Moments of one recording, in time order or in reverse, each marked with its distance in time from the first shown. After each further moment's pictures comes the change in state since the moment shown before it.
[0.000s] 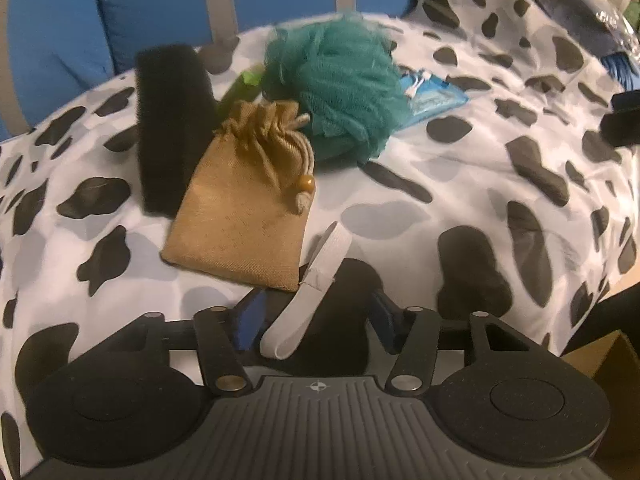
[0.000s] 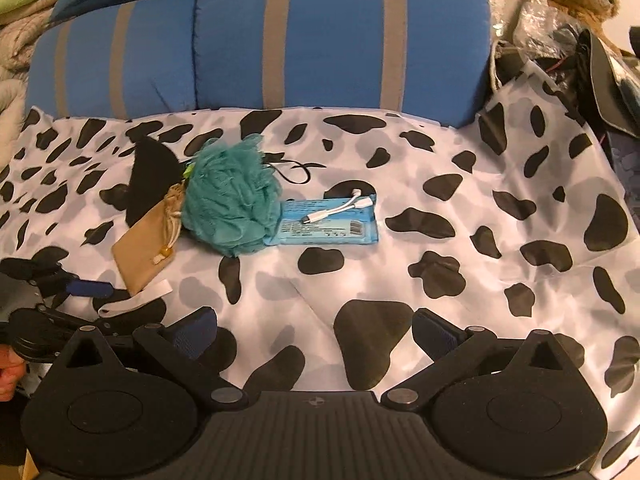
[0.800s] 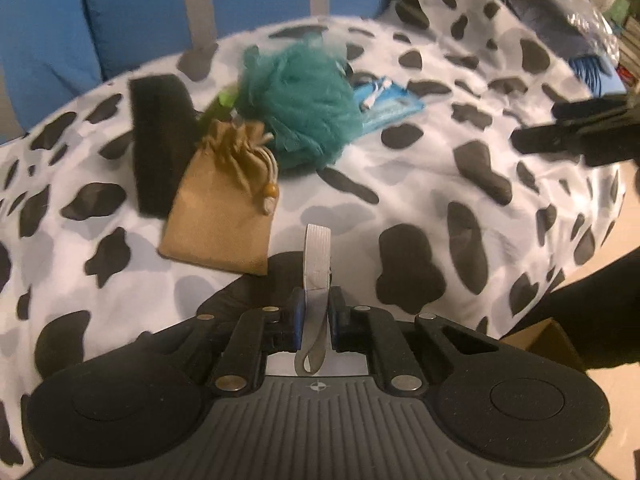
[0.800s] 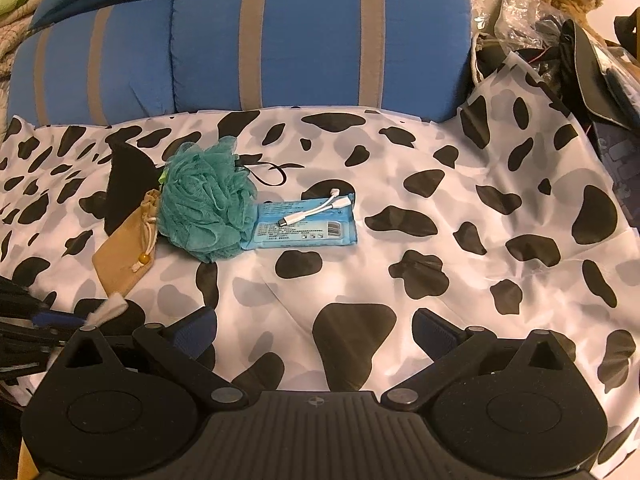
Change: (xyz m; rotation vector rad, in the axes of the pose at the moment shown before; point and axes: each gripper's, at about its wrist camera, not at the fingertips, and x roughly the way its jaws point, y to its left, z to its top) left arm -0.059 -0.015 0.009 -0.016 0.041 -0.051; right arm 0.007 -0.008 0.001 0.013 -0.008 -0.038
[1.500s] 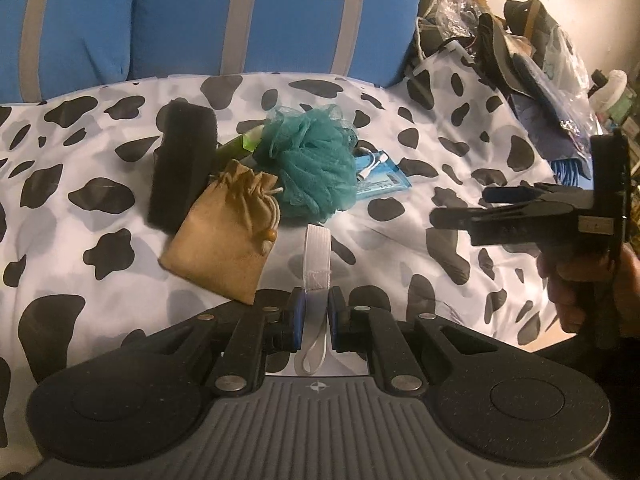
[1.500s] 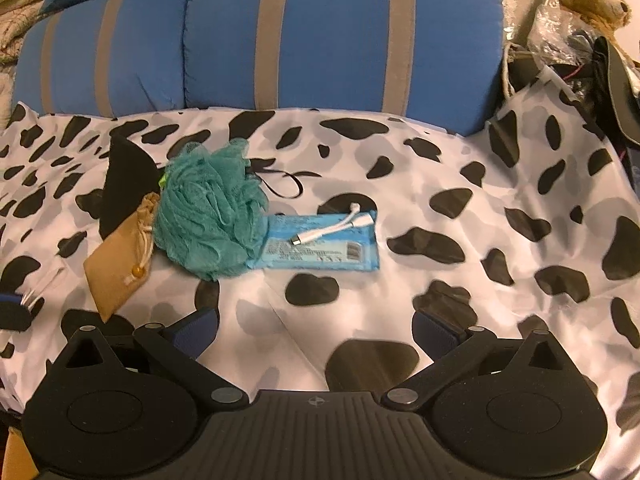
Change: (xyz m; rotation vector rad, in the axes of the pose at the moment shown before) left arm -0.032 0.024 0.009 -0.210 -0.129 -0.129; right arm 0.041 0.010 0.021 -0.052 -0.020 0.025
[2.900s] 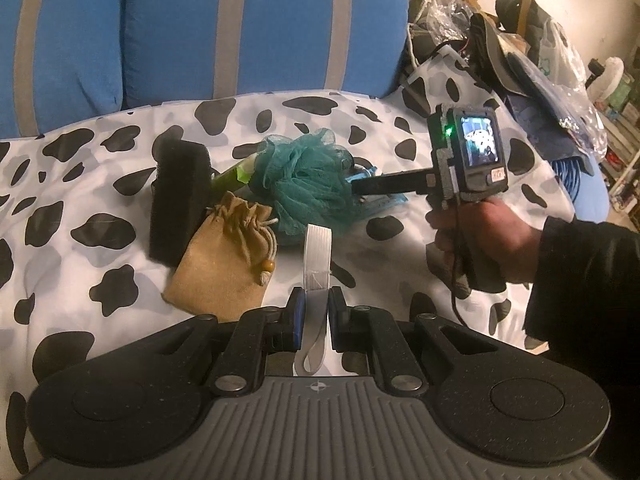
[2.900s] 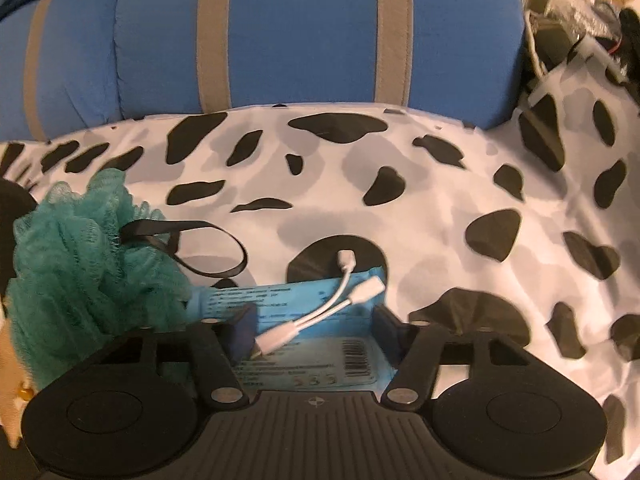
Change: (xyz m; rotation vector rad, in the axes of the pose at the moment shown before) left arm -0.004 -0.014 0.017 0.065 -0.025 0.034; right arm 0.138 -0.015 0.046 0.063 -0.006 -0.061
